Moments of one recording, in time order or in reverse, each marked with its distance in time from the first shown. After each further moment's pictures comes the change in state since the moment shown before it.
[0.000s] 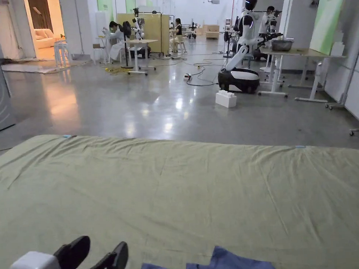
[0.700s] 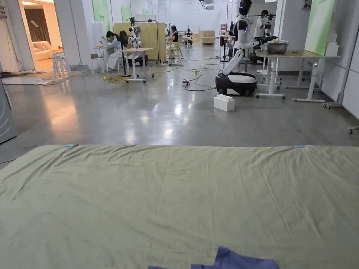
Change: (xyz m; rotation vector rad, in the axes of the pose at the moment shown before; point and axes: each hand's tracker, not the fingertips) left arm 0.008 0.004 0.080 -0.024 0.132 -0.091; right arm -0.011 0.003 0.046 0.024 -0.025 0.072
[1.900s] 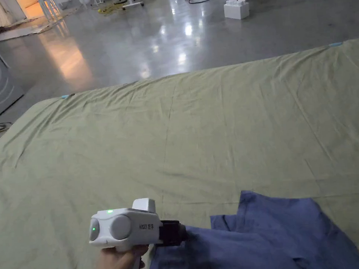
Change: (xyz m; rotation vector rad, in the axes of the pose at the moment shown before) left arm 0.044 -0.165 -0.434 -0.940 -0.213 0.125; right arm 0.085 -0.109 -0.046 -0.426 -0.182 -0.160
